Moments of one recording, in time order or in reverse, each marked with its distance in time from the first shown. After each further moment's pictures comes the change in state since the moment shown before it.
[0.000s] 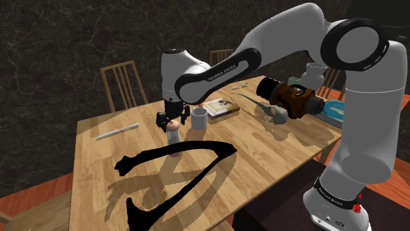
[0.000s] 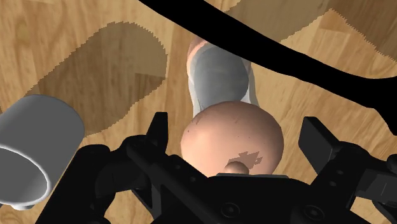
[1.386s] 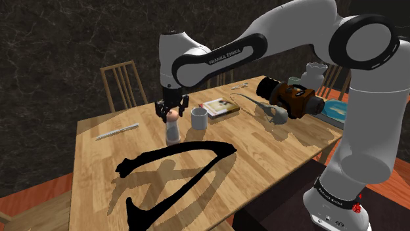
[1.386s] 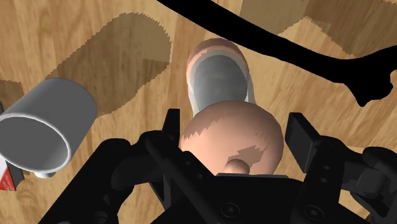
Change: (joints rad) arm -0.007 -0.046 0.012 0.076 0.035 -0.117 -0.028
